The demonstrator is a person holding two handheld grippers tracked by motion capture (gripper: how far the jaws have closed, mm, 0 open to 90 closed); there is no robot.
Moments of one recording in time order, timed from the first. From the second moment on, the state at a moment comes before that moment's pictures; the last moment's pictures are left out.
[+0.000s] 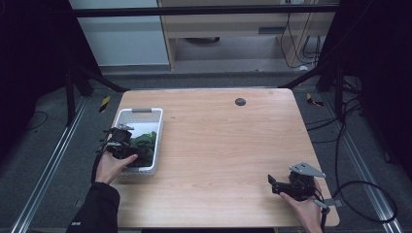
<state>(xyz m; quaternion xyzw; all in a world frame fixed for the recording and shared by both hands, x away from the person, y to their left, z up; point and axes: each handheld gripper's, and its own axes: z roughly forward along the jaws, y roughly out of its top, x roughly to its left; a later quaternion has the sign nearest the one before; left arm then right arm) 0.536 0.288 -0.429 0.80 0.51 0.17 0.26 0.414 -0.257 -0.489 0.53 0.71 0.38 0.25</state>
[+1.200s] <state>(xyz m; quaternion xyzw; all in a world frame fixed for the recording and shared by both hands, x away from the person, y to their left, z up) 0.538 0.284 -0.439 0.79 0.54 0.15 0.23 0.414 -0.257 -0.489 0.53 0.72 0.38 0.25</state>
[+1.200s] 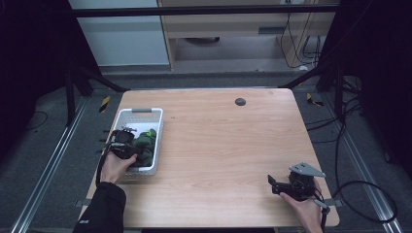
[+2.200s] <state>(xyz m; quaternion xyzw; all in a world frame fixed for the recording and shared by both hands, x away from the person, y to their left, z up) 0.507 0.294 -0.362 0.78 0.50 0.21 0.31 0.414 -0.258 -0.489 0.53 0.71 0.38 0.26</state>
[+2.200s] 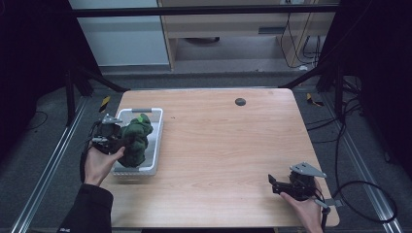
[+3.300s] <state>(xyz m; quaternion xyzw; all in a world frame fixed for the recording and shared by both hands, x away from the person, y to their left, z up) 0.485 0.274 -0.310 0.79 0.45 0.22 0.36 0.413 -0.258 -0.488 0.53 0.71 0.39 0.26</state>
